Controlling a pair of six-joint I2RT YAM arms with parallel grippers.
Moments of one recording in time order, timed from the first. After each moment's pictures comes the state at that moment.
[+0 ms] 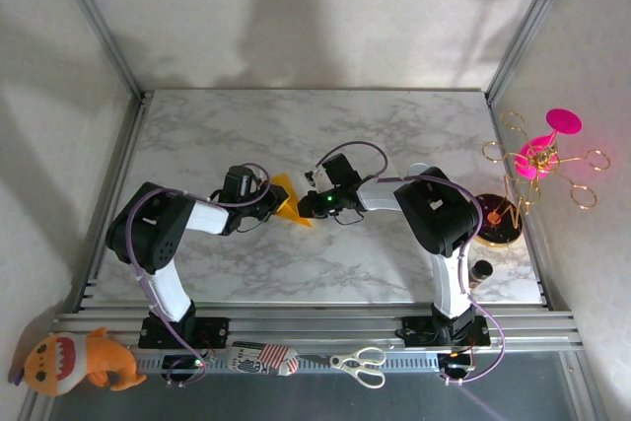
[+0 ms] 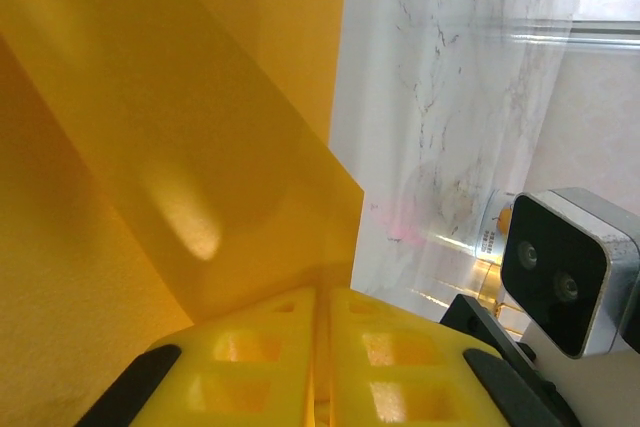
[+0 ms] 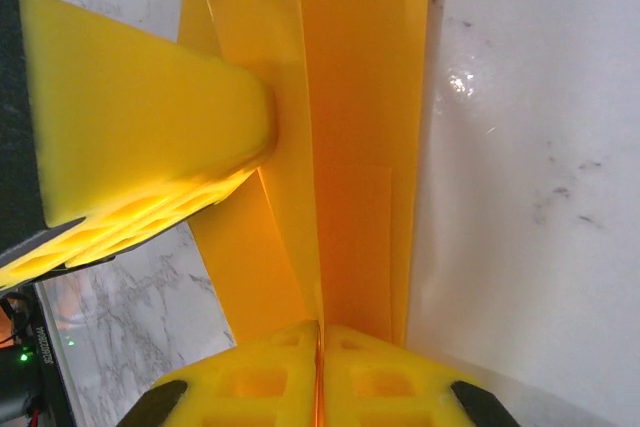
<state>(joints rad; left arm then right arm) -0.35 1.79 0.64 0.50 0.46 -1.19 0.67 2.03 1.11 -0.02 -0.63 0.49</state>
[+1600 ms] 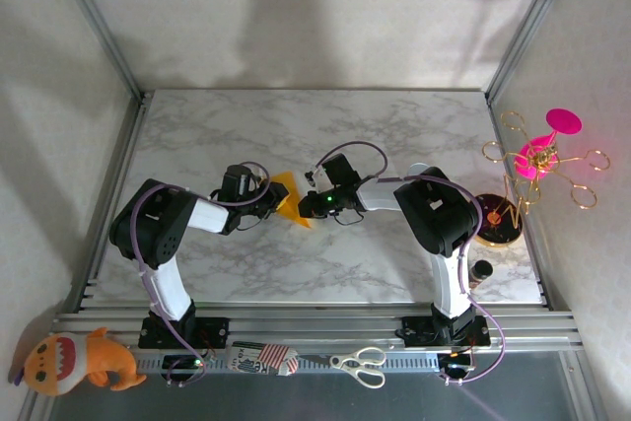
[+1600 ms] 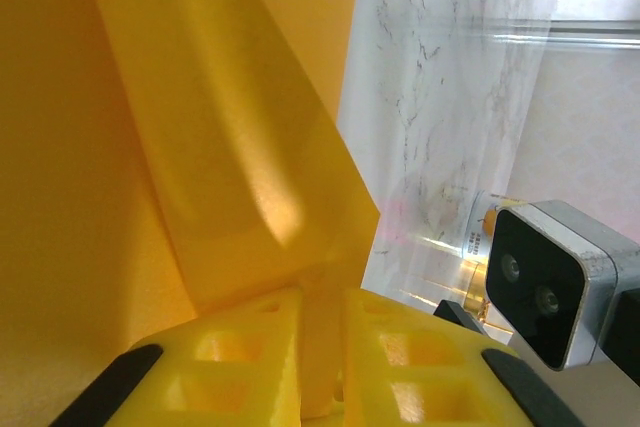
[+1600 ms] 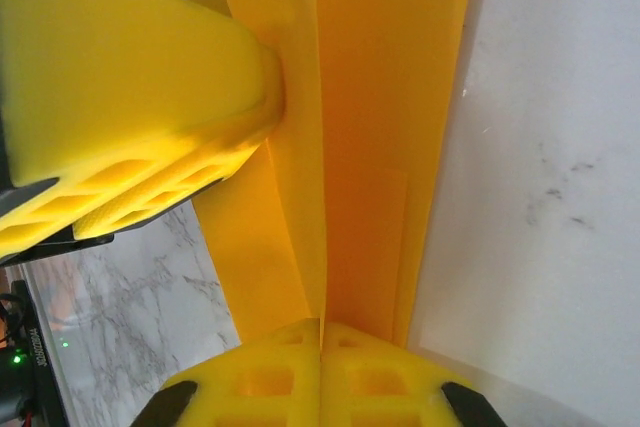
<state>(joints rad) -0.33 1.83 0.64 0.57 0.49 -1.18 0.67 2.03 1.10 -0.01 -0.62 0.48</state>
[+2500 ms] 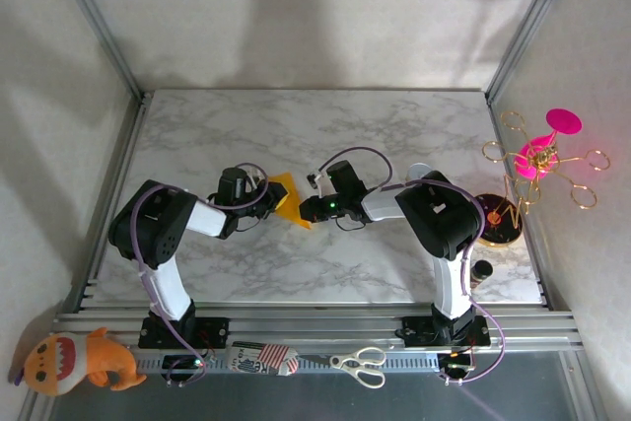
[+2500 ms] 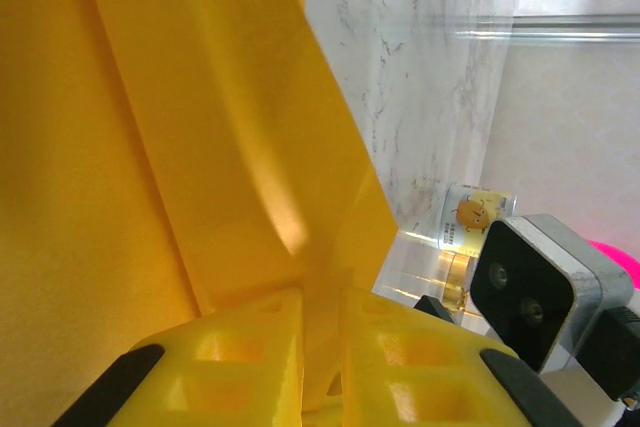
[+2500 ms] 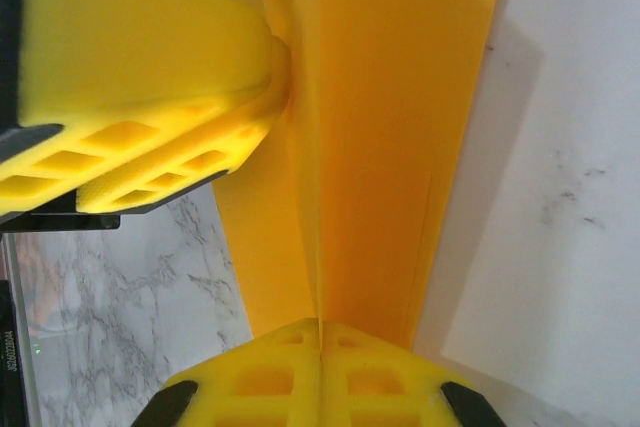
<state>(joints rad) -0.32 1.83 0.60 0.69 0.52 -1.20 0.67 2.00 0.97 0.22 -0.59 0.46</state>
